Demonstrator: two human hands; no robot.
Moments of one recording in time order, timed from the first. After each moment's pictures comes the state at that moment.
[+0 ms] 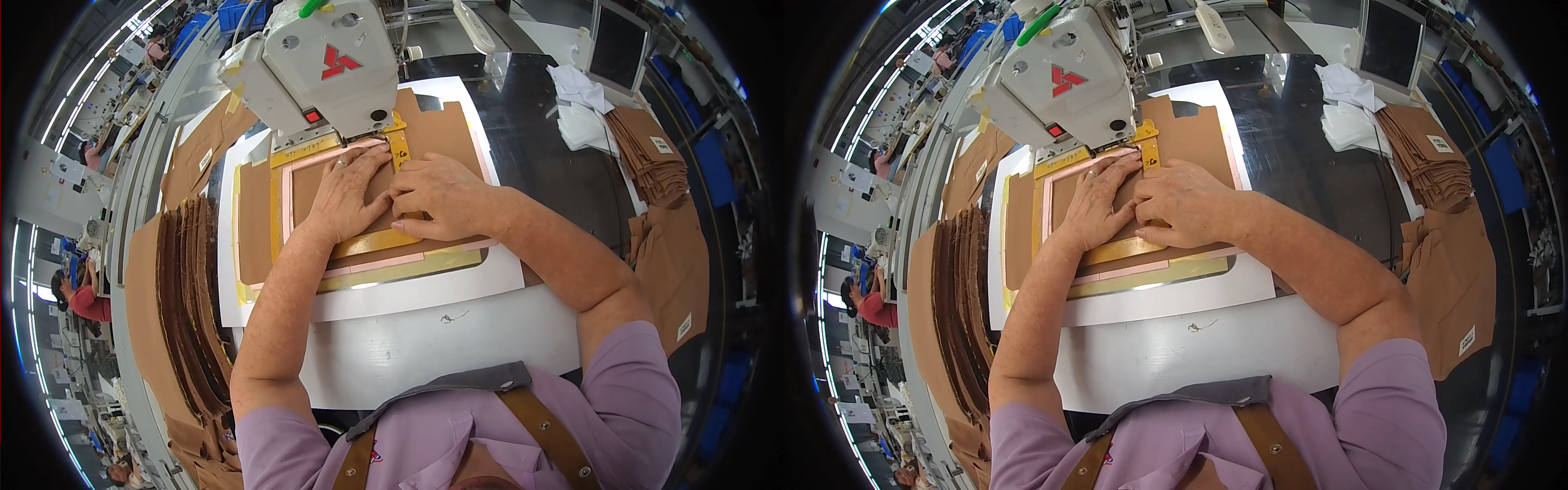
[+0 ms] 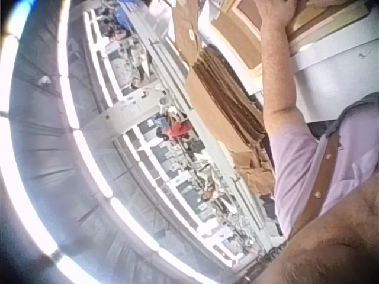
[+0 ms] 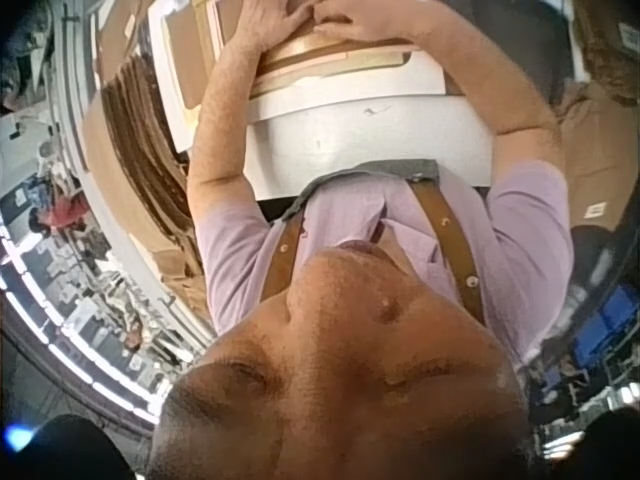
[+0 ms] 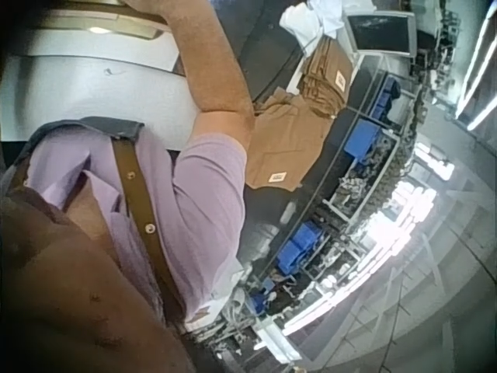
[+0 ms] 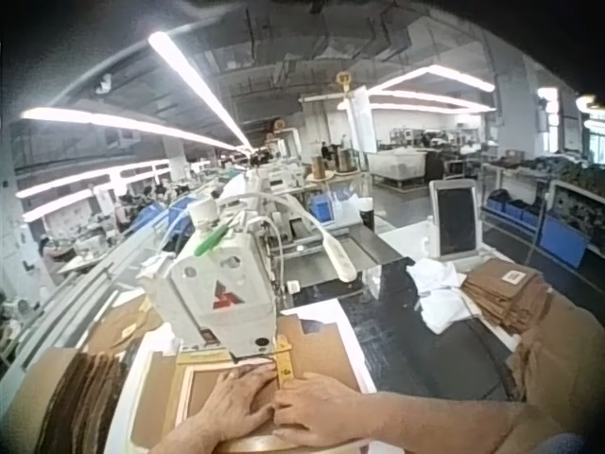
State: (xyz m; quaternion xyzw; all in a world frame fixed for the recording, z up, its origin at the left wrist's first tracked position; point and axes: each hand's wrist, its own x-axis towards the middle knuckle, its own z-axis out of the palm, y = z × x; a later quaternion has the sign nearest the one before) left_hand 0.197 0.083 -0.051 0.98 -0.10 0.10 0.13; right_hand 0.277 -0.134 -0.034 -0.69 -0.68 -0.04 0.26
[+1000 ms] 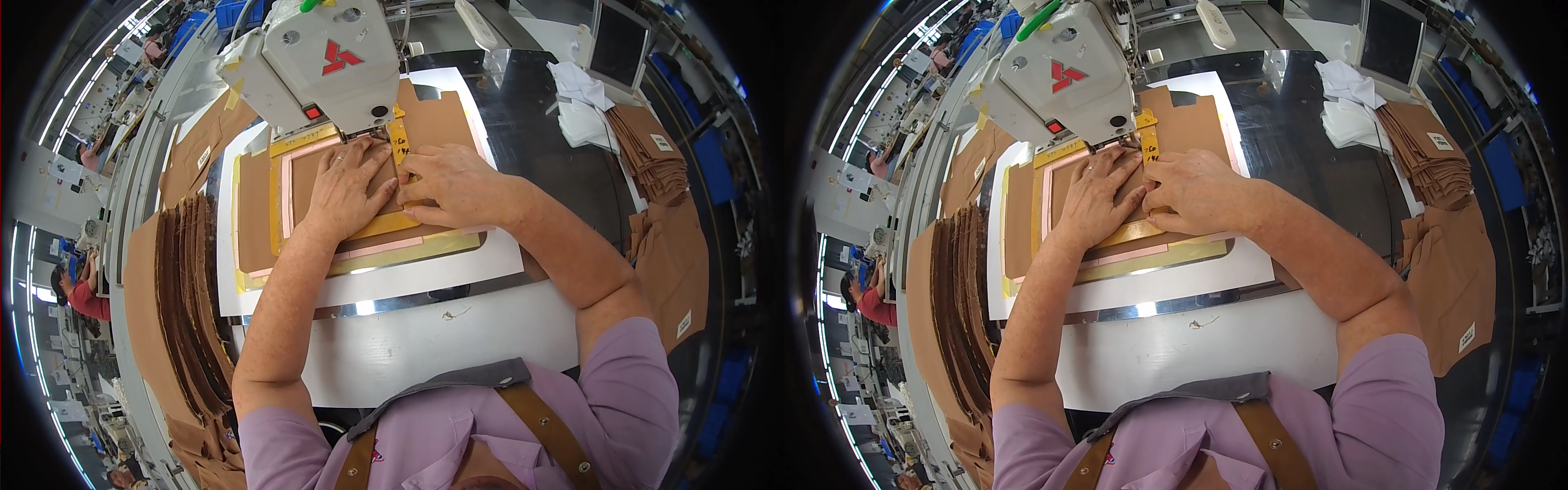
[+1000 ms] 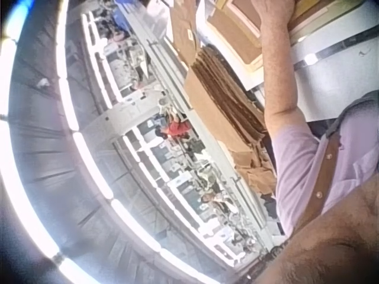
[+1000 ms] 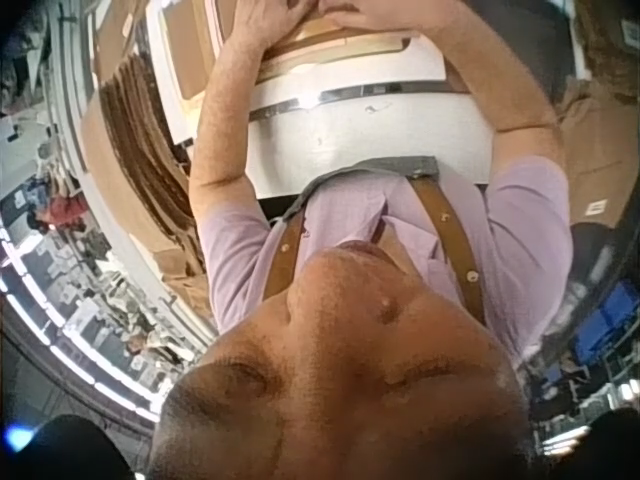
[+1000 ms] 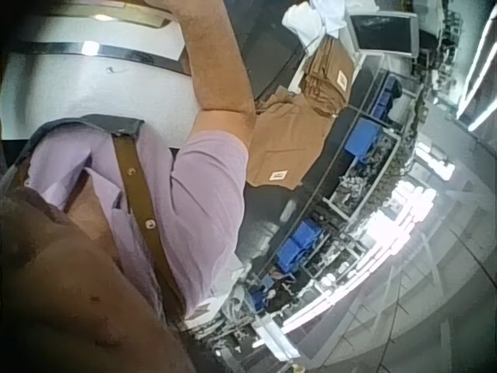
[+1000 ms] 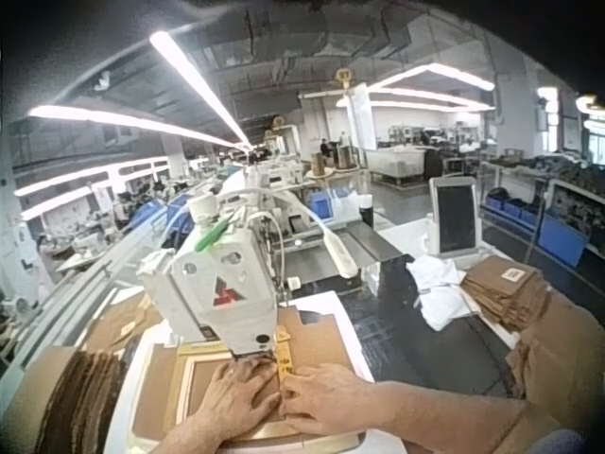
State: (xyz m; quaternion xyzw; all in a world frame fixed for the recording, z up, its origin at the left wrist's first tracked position) left_hand 0.191 0.076 -0.044 0.99 -0.07 0.13 0.07; right_hand 0.281 -0.139 -0.025 -0.73 -0.65 -0.04 0.21
